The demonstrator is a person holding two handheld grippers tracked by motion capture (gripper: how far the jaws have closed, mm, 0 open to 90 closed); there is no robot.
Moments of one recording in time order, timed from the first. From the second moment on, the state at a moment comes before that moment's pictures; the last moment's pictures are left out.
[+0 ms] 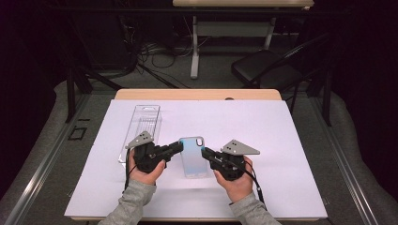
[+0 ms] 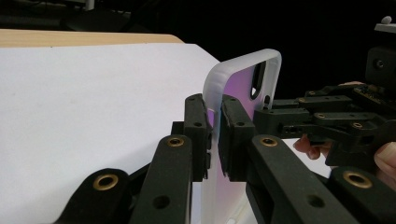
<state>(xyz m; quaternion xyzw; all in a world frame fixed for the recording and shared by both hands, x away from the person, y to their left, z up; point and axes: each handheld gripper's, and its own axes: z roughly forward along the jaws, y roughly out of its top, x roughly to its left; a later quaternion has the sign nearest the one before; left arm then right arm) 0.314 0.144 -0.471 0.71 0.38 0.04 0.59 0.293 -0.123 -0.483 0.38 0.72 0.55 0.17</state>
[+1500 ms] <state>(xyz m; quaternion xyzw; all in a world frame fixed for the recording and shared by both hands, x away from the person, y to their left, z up) 0.314 0.145 -0.471 0.71 0.38 0.04 0.59 0.295 -0.123 -0.483 0.38 0.72 0.56 0.16</state>
